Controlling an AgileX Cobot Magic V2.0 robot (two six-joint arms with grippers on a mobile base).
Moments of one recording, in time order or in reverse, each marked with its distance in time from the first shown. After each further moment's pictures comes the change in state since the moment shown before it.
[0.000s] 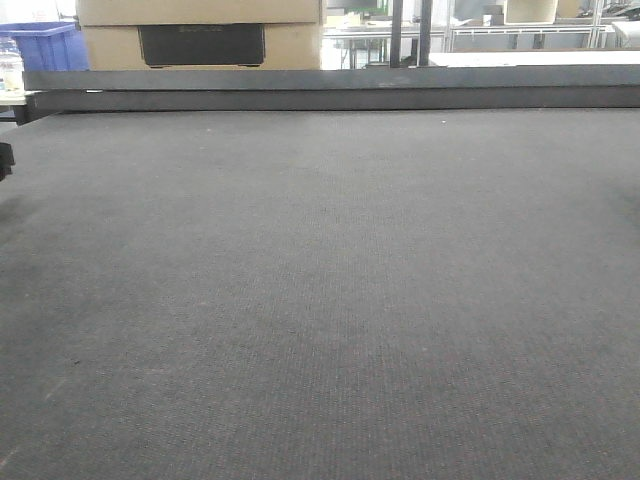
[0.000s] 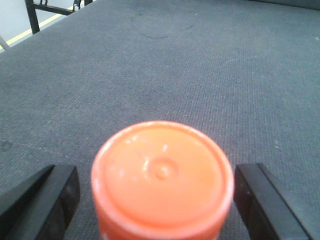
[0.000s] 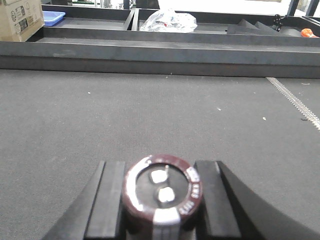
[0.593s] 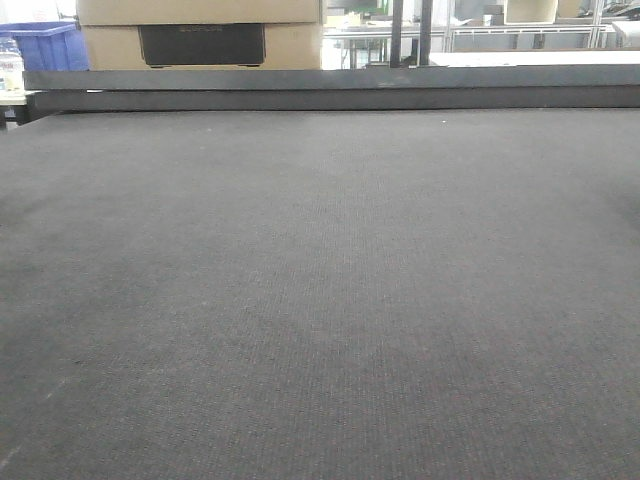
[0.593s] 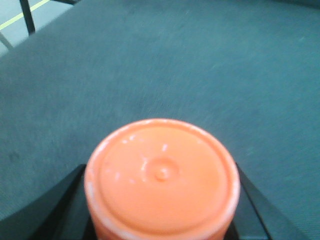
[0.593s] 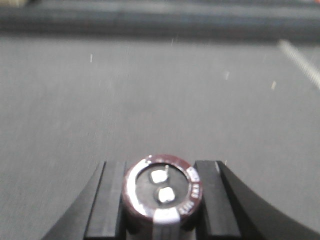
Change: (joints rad) left arm 0.000 -0.196 -0.031 0.026 0.303 0.002; right arm 0.000 0.000 -0.105 0.000 0.296 0.000
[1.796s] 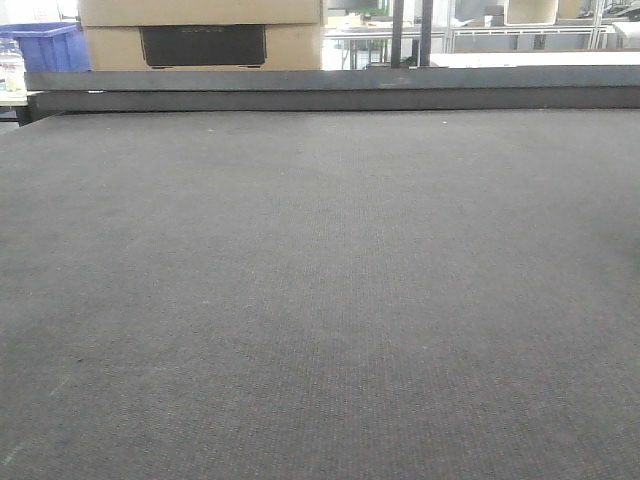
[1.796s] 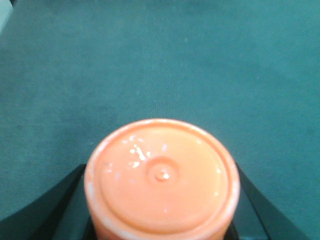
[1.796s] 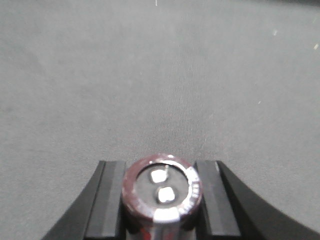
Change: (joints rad) left arm -0.192 -0.757 -0.135 0.127 1.052 0.000; right arm 0.116 -0.554 0.070 0.000 0.575 -0.028
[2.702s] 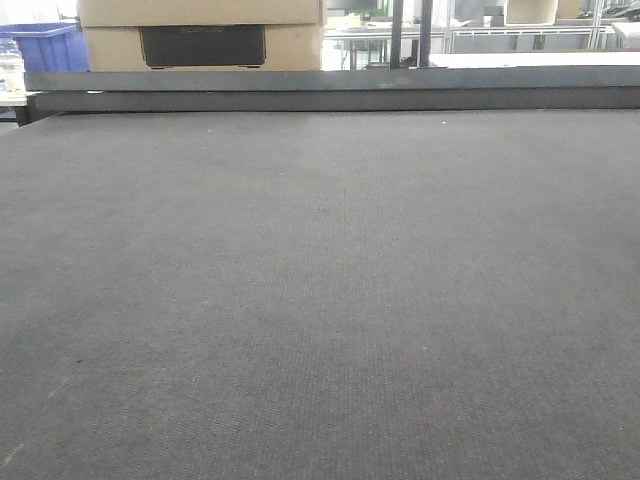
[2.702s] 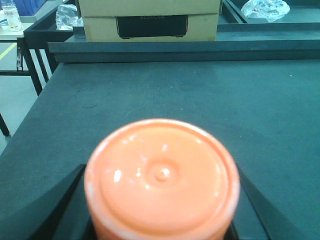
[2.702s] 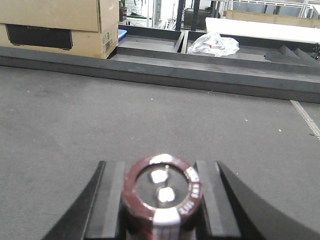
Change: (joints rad) left arm 0.000 -0.303 0.074 0.015 -0.036 0.000; right arm 0.000 -0.268 0.000 0.012 -0.033 -0.004
